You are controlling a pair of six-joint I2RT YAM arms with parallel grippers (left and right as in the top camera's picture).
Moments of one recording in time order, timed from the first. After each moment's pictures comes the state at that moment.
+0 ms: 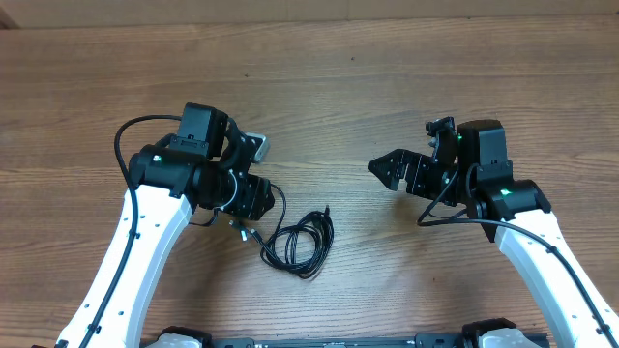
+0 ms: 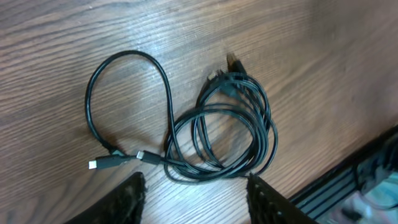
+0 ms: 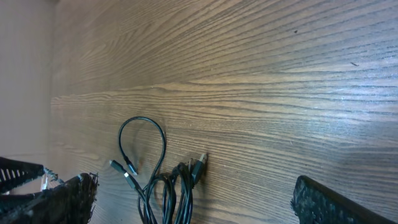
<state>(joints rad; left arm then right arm) -0.23 1.38 1.21 -1.15 0.36 0.08 0.16 1.27 0.86 -0.51 -0.55 0.46</state>
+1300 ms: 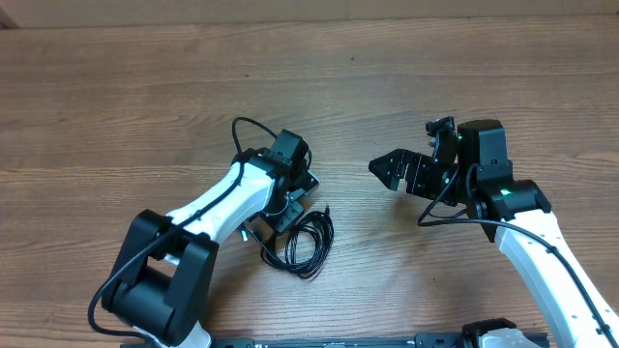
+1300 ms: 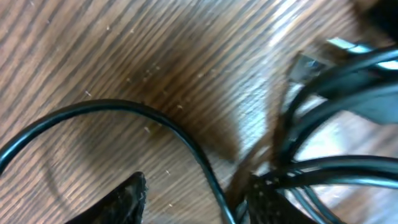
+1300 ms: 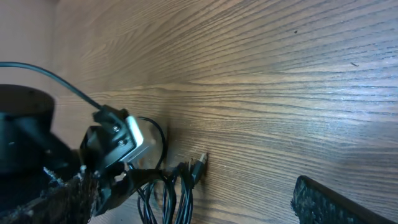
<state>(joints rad) -0.49 1.79 1.07 -0.81 0.00 0.30 0.16 1.27 0.86 -0.51 -0.54 0.46</state>
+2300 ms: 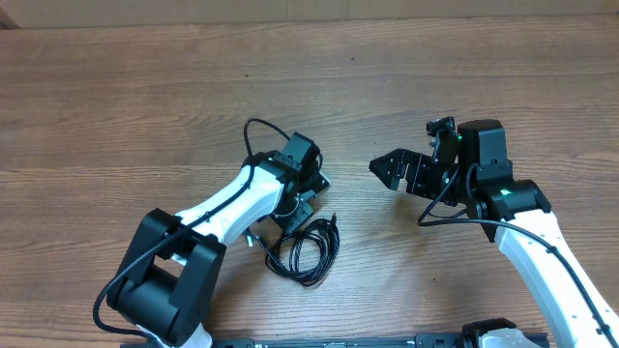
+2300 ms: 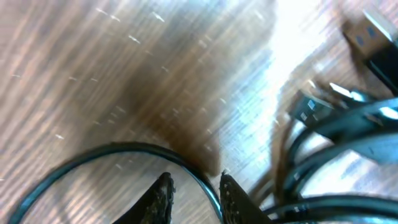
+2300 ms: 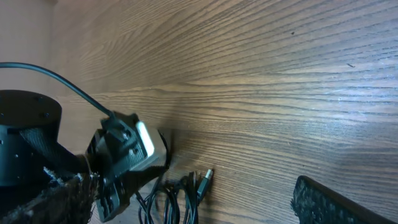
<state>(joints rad) -0.54 1.80 1.07 -0.75 0.02 0.28 0.16 1.27 0.86 -0.51 -0.54 0.46</state>
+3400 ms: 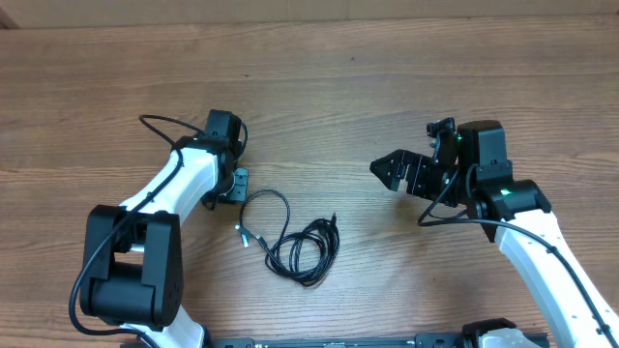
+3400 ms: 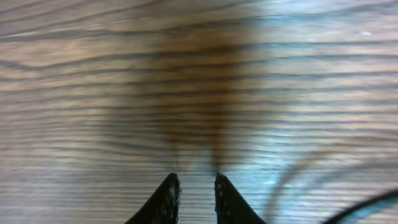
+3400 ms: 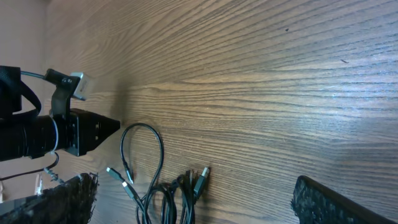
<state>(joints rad) -0.17 1.80 1.07 -0.74 -0.12 -0.07 0.16 1.27 0.86 -0.52 -0.52 0.46</state>
